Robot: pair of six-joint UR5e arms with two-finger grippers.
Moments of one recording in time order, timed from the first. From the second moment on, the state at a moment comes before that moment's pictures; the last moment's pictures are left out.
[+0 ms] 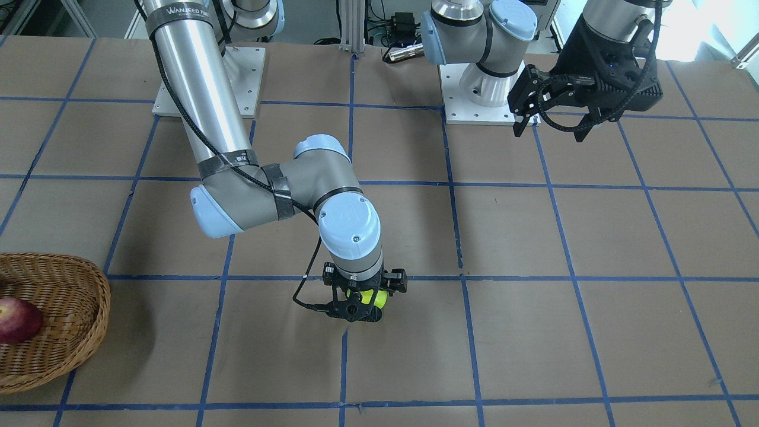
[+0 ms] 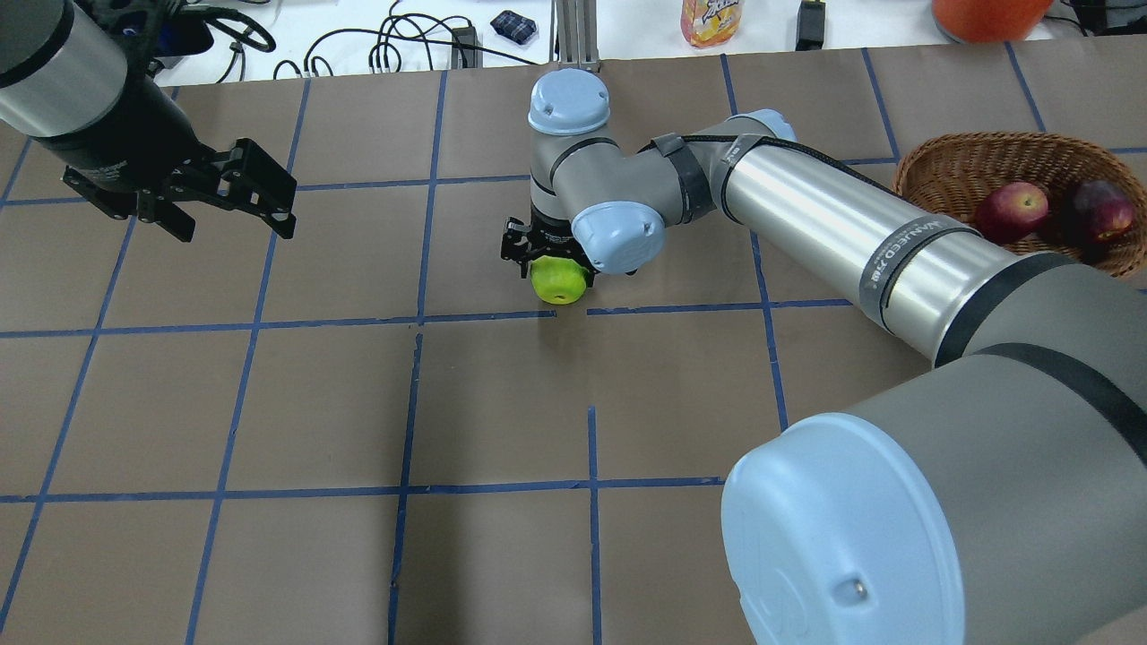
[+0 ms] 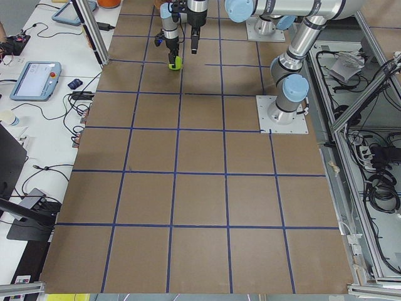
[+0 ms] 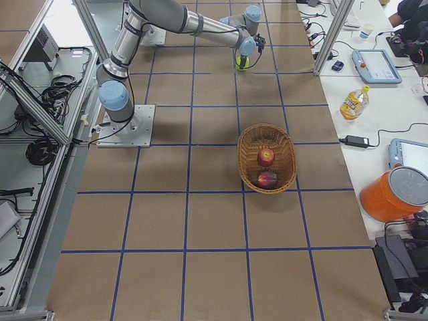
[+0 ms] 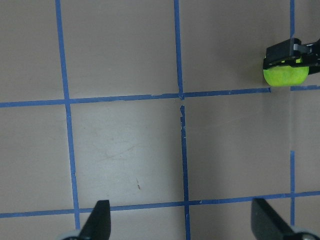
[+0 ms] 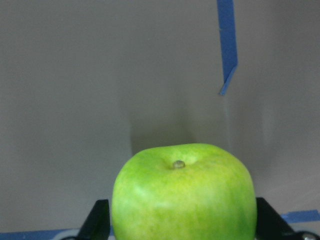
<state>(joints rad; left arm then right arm) -1.45 -1.46 -1.63 -1.57 1.52 0.17 1.95 -0.90 1.43 -2.09 -1.44 0.52</state>
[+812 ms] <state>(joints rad) -1.44 -1.46 -1.63 -1.57 1.52 0.17 1.76 -1.07 1.43 -1.80 -1.59 0.30</state>
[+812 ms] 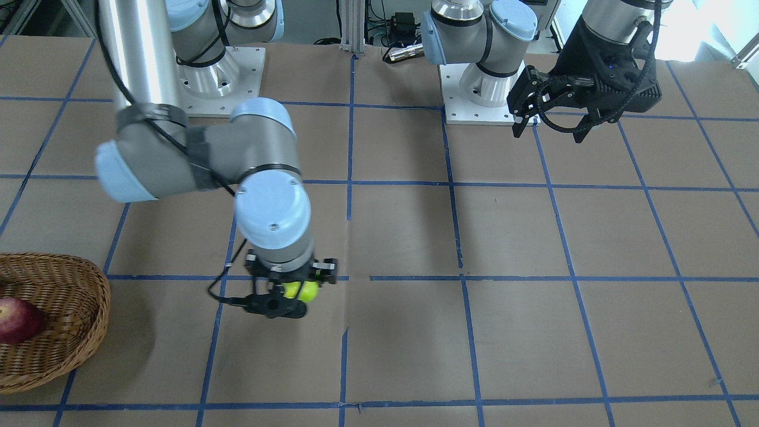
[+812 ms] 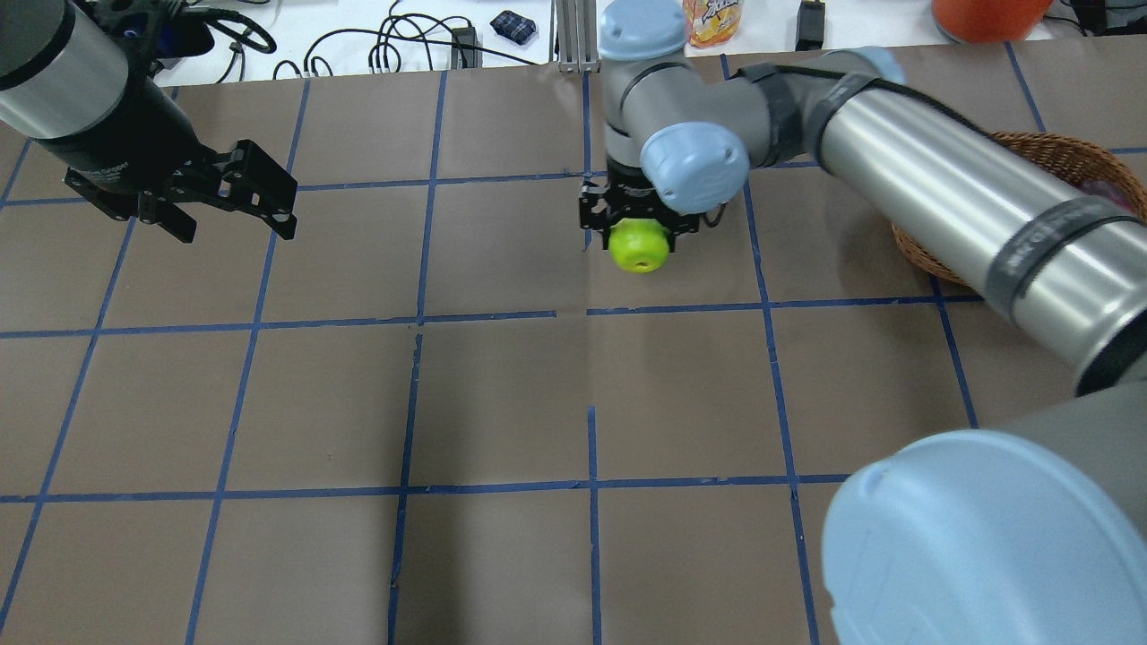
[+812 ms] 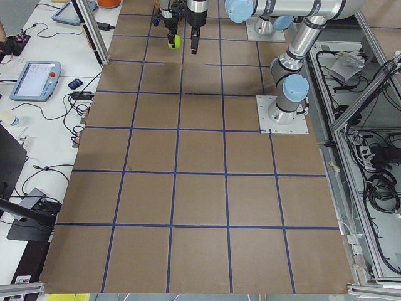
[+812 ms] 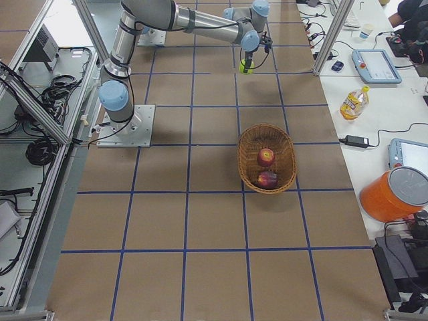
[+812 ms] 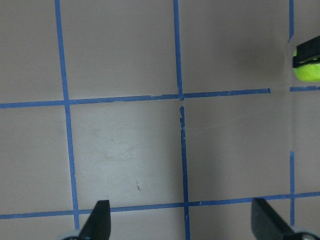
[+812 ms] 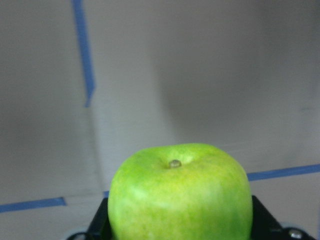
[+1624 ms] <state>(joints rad) -1.43 -1.46 -1.63 -1.56 1.52 0.16 1.24 -1.09 1.43 -1.88 -1.70 -0.42</state>
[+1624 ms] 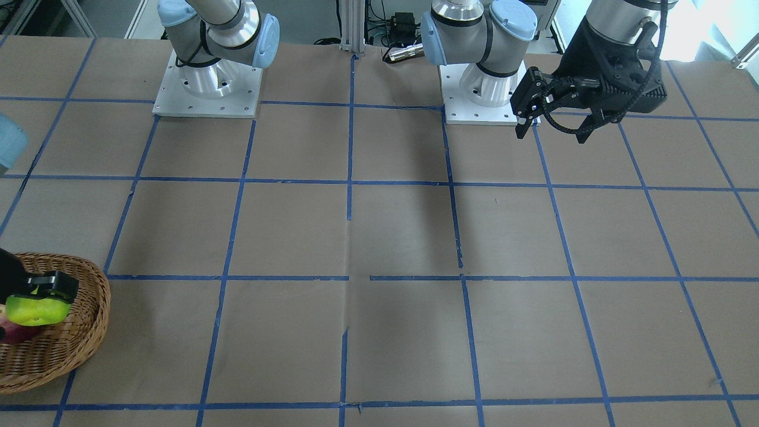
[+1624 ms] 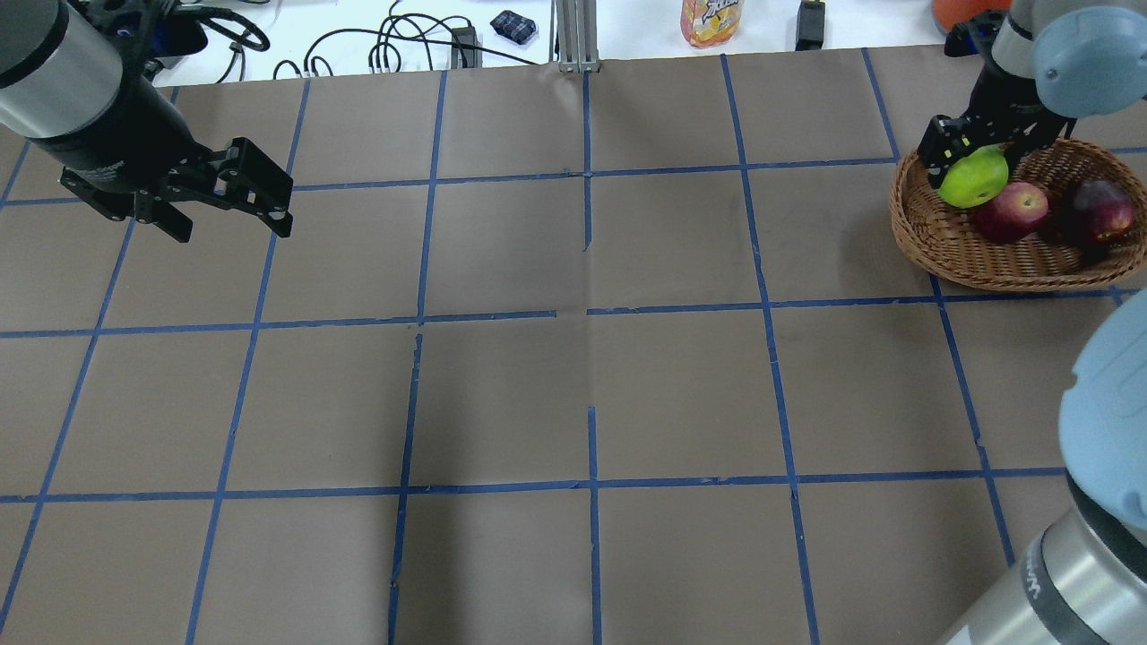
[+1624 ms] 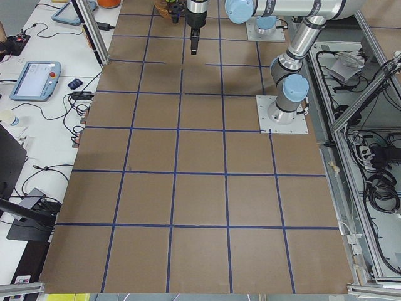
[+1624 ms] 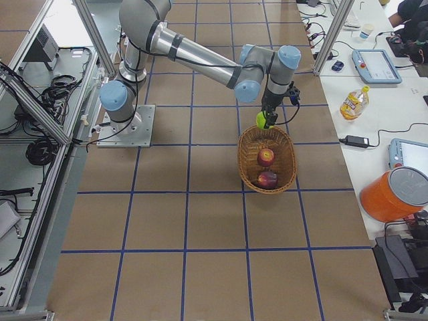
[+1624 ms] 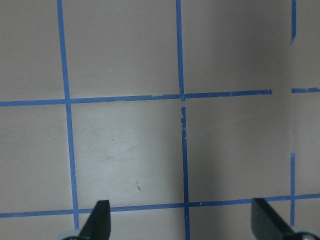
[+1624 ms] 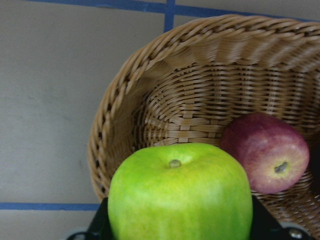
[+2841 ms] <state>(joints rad) -1.43 -1.45 -1.63 -1.56 1.52 0.17 1.22 -1.11 1.43 -1.85 -1.66 -0.40</state>
